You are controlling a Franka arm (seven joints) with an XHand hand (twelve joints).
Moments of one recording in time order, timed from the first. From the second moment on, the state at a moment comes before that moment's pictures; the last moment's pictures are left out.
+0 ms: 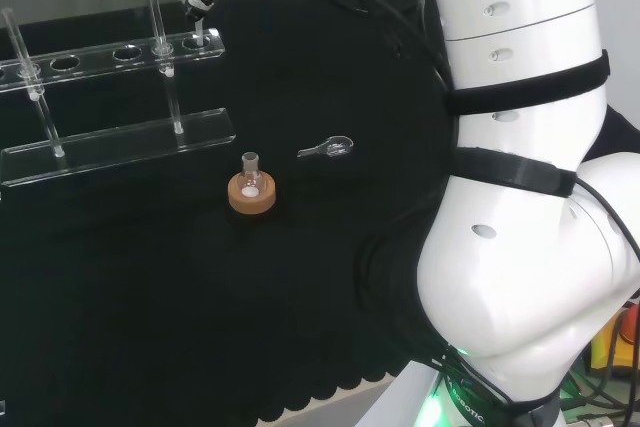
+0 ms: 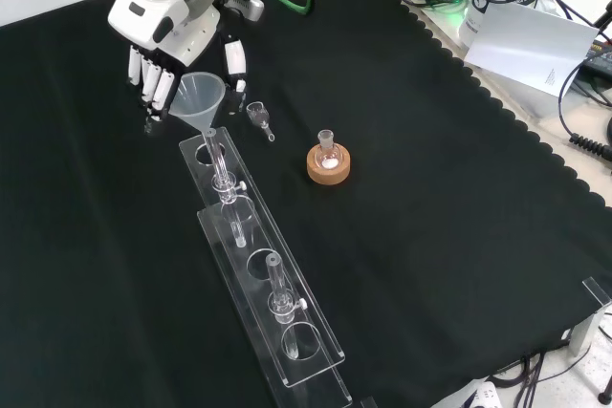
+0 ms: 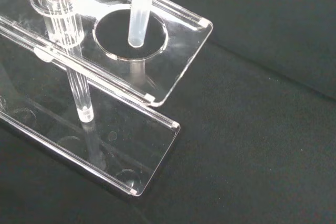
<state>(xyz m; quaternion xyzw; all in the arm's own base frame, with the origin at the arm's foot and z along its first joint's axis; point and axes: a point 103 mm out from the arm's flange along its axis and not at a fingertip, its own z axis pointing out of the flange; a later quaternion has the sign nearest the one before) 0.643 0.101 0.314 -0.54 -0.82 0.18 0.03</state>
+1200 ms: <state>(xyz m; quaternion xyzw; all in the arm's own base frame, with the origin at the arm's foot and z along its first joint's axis) 0.644 0.107 0.292 -0.54 -0.82 0.18 0.02</state>
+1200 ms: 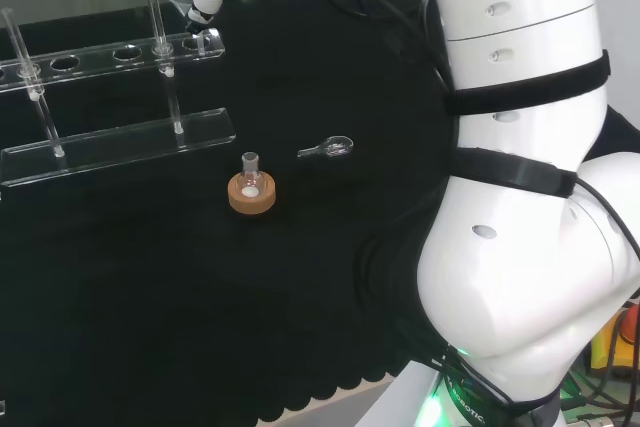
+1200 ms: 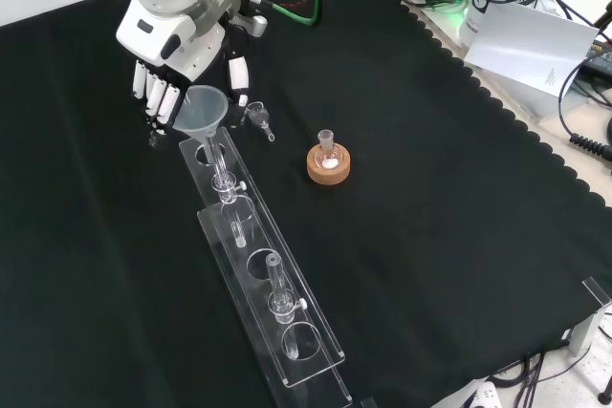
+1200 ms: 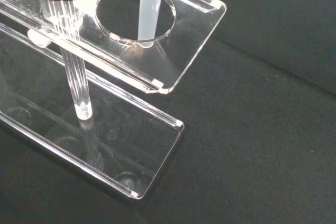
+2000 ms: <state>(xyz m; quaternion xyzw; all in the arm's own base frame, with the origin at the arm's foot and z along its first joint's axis) 0.643 0.113 0.273 -0.54 -0.82 0.20 0.03</state>
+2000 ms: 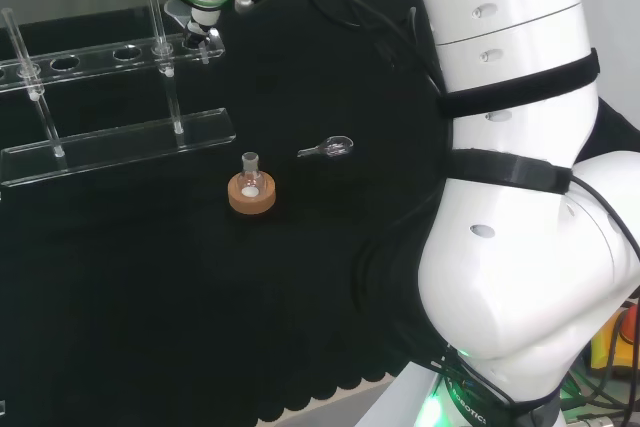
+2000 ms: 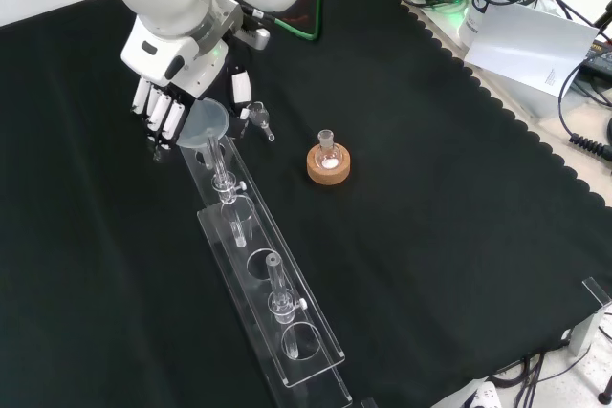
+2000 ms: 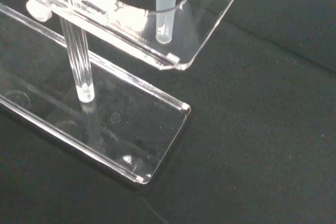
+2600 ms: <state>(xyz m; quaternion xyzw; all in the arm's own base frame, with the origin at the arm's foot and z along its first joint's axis) 0.621 0.115 0.292 -0.54 -0.82 0.20 0.03</state>
